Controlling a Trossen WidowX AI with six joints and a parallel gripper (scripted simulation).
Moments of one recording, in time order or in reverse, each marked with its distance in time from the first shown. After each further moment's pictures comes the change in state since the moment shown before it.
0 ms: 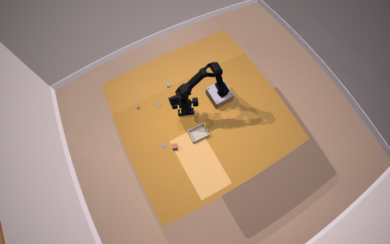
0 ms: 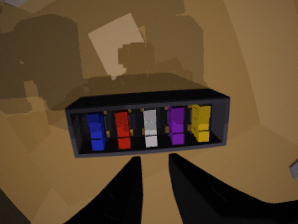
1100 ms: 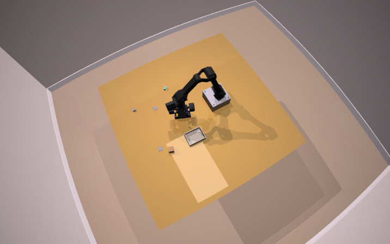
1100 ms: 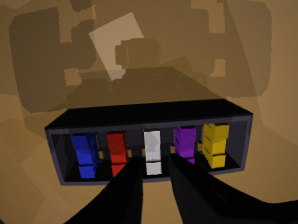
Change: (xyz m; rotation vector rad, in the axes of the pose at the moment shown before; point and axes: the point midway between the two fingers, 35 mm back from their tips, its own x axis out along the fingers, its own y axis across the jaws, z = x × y) arm 0.031 -0.001 0.003 -0.002 0.001 0.007
